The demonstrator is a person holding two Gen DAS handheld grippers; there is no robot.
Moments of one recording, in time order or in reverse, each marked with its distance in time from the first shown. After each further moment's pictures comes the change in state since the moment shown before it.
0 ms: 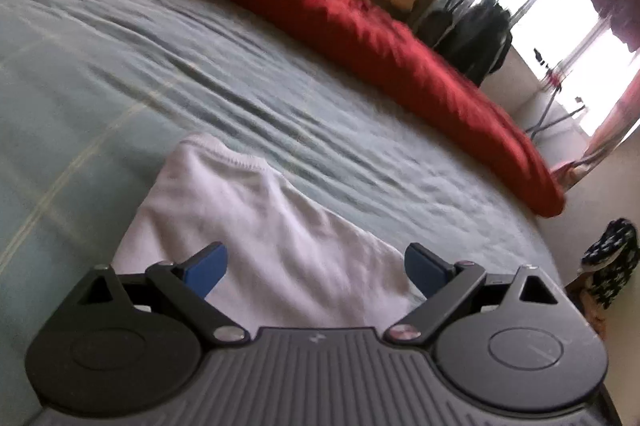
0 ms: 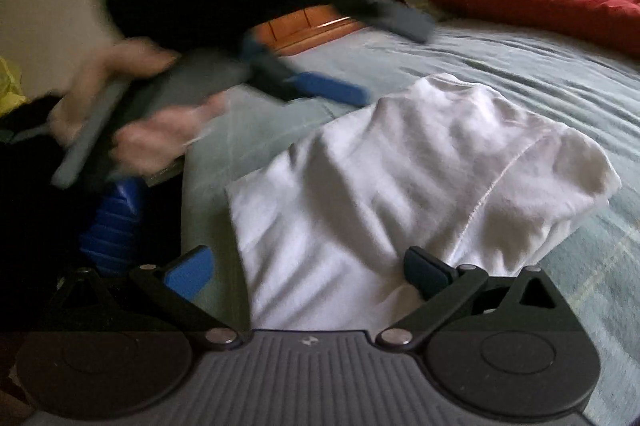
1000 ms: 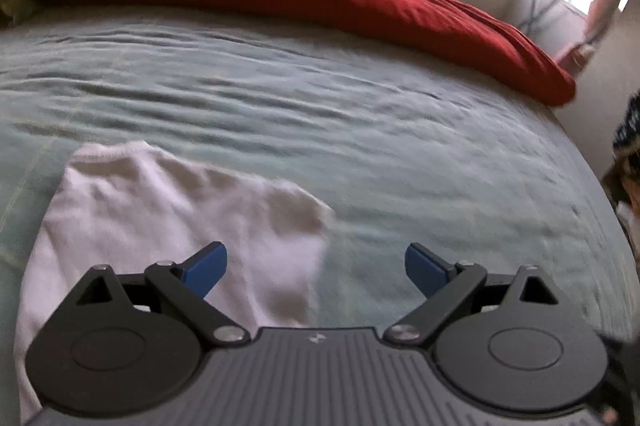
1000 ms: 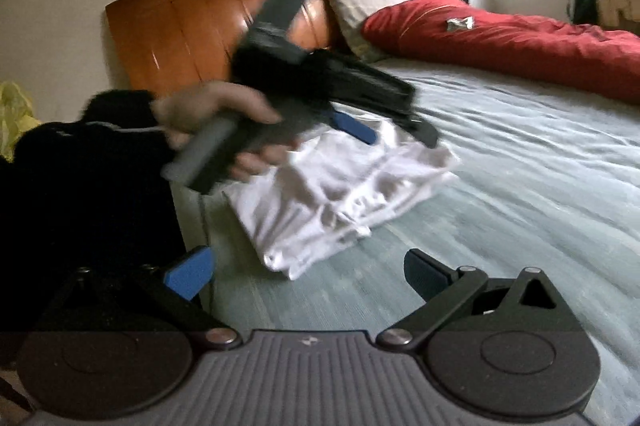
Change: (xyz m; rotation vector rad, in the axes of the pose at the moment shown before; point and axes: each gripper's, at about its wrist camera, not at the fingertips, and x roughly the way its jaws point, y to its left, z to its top) left arm -0.007 -0.136 -0.063 0.308 0.110 0.103; right arm -0.176 0.042 -0.057 0.050 -0.103 -0.175
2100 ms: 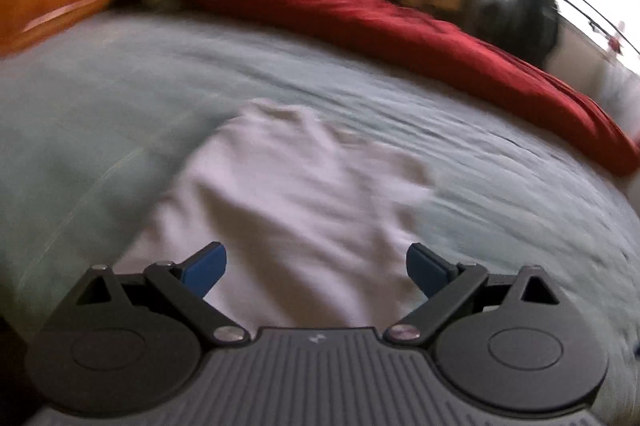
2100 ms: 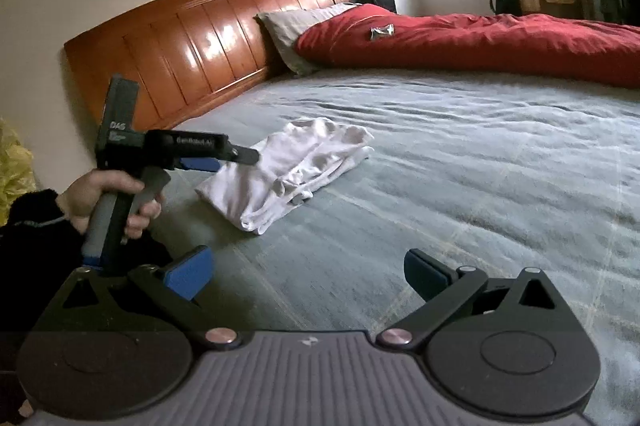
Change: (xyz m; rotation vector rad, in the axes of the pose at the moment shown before) left arm -0.068 0.048 -0.100 -0.275 -0.194 0.270; right arm -0.097 0.007 -0.043 0.118 -0.054 -0.148
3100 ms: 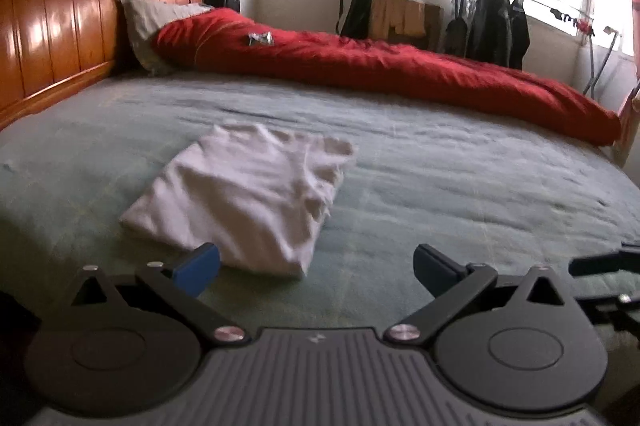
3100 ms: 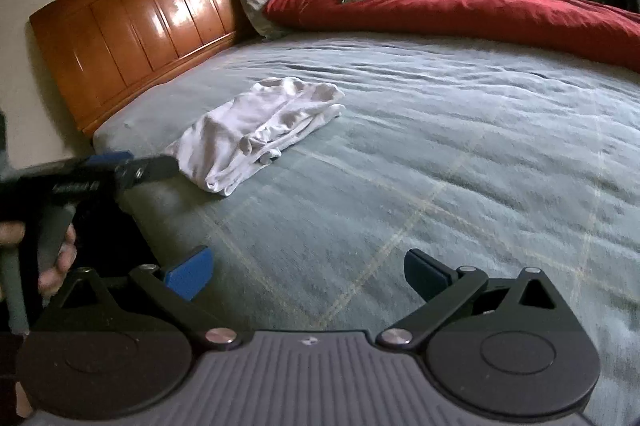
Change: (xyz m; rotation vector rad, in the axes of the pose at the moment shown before) left arm -0.099 -0.087 -0.102 0.180 -0.183 0.044; right arm 0.011 0.001 -0.013 0.012 0.102 -0.111
